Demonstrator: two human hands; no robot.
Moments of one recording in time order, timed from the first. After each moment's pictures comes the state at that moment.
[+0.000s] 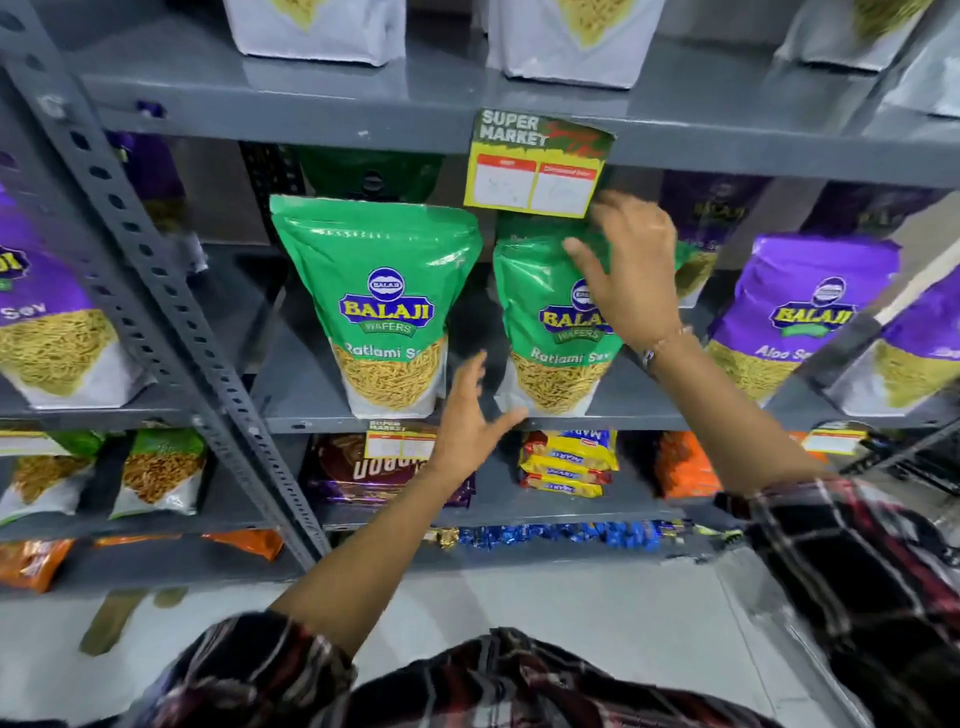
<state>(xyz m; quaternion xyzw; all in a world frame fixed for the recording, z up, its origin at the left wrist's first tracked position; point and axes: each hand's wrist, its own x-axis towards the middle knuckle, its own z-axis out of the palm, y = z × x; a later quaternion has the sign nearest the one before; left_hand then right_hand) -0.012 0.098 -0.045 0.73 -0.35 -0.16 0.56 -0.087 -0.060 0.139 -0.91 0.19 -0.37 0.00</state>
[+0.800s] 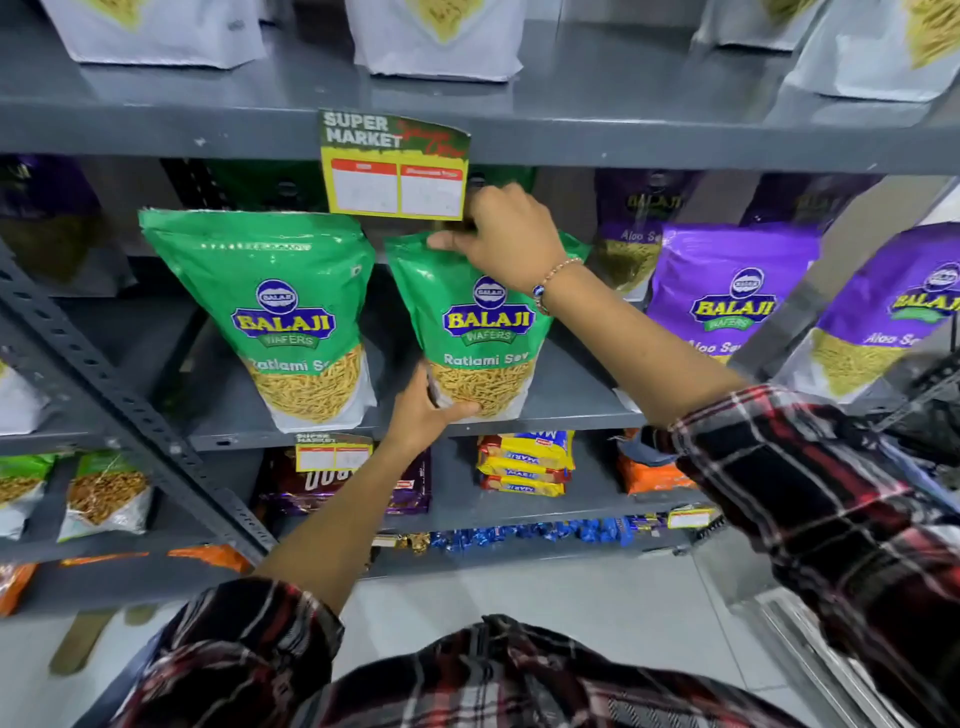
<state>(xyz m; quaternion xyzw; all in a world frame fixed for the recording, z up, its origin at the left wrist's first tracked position) -0.003 0.039 -0.058 0.76 -0.28 -0.21 0.55 -0.061 -0.075 0.178 -0.97 0.15 -0.20 0.08</state>
